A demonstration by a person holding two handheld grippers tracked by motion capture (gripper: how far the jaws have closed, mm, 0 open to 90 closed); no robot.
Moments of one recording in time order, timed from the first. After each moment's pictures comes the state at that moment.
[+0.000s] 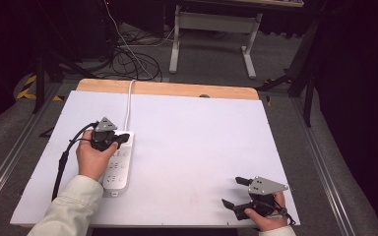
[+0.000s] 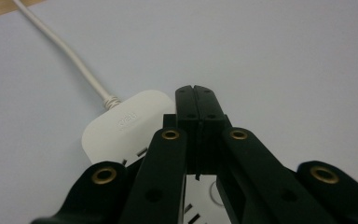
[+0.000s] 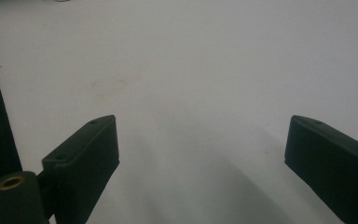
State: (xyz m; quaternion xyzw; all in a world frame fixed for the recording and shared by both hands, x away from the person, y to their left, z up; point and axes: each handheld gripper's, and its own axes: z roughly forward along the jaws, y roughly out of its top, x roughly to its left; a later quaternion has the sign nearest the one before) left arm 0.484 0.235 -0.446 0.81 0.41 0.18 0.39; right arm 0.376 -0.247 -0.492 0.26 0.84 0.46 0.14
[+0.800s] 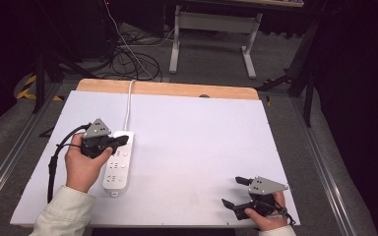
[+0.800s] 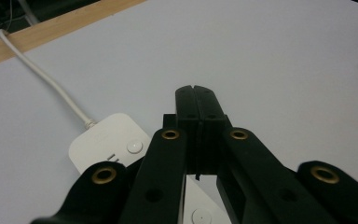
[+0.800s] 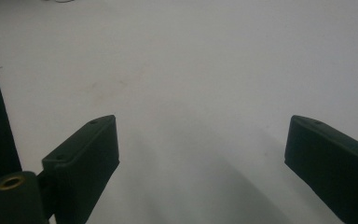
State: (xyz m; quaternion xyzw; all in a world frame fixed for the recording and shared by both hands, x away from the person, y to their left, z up) left arm 0.438 0.231 -0.398 0.81 0.36 0.19 0.42; right arm 0.377 -0.247 -0.492 0.26 0.84 0.46 0.14
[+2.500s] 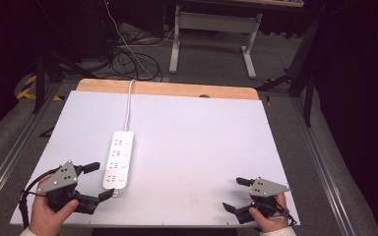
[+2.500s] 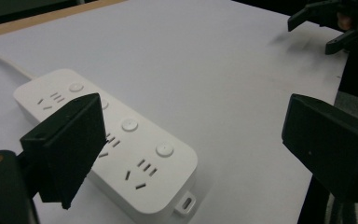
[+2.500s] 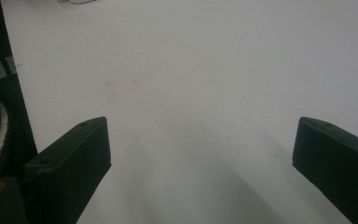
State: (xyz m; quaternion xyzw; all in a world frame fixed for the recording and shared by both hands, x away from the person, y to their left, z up) left arm 0.341 0.278 -0.442 0.79 0.30 0.17 0.51; right arm 0.373 -0.249 -0.491 0.25 0.84 0.47 0.13
